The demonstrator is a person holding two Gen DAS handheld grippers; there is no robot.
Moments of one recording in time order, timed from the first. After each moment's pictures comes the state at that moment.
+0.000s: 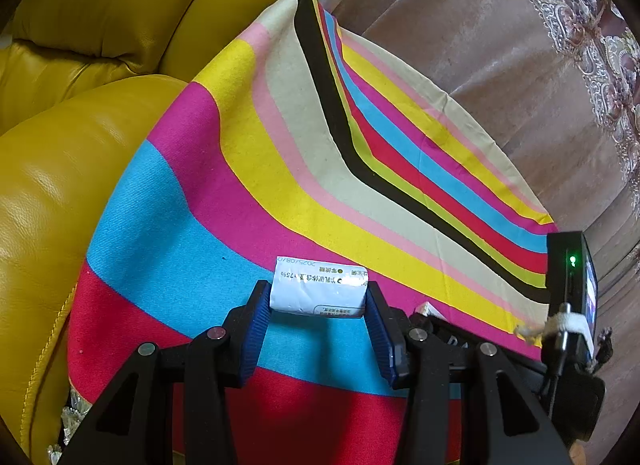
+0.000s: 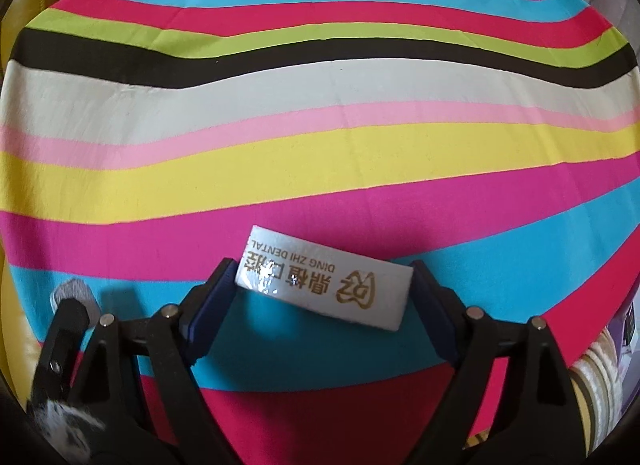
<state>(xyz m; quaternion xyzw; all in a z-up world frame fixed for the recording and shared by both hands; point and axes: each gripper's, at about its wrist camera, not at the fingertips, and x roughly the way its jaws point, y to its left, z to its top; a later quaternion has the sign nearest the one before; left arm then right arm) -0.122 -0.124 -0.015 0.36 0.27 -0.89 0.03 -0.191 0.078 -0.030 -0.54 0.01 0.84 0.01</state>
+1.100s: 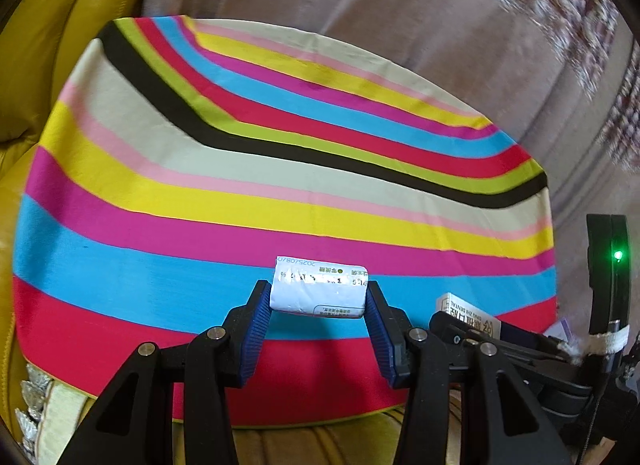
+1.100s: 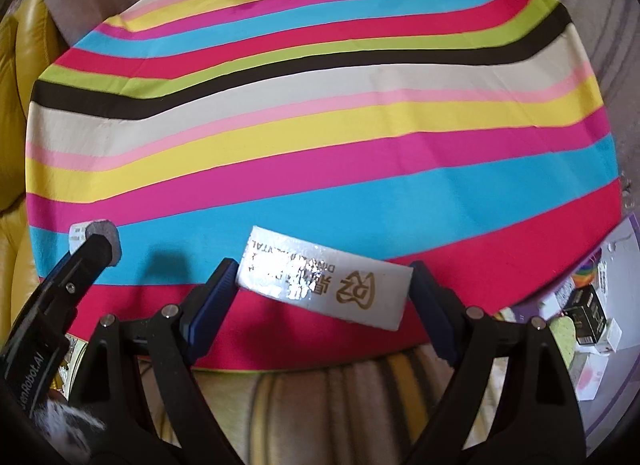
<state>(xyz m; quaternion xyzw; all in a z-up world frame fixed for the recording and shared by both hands) -0.107 0.023 0.026 0.40 0.13 -0.90 -0.08 -0.120 0.216 0.014 -0.51 0.05 0.86 0.01</state>
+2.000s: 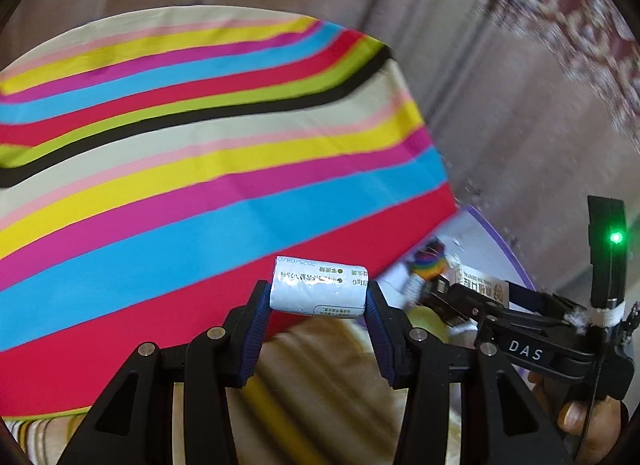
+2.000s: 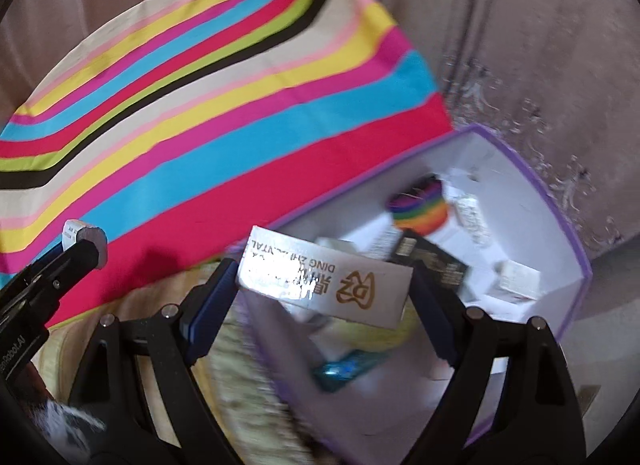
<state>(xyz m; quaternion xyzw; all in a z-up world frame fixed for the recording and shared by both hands) -0.080 0.233 0.034 0.45 0.01 -0.84 -0.30 -0.011 0.423 0.033 -0.48 0.11 0.85 0.18</state>
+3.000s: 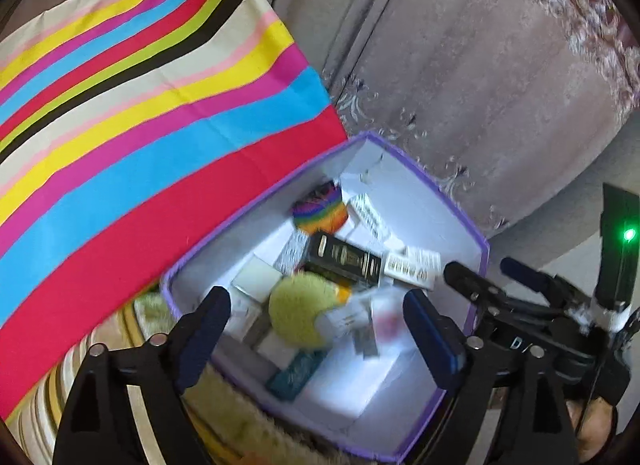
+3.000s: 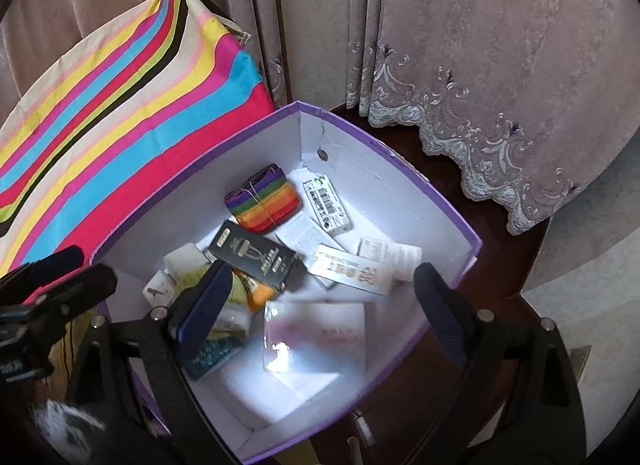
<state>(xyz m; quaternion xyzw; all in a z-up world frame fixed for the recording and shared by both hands) -0.030 0.364 0.025 0.51 -0.06 -0.76 -0.39 0.073 0.540 0.033 -0.46 0.15 0.83 0.27</state>
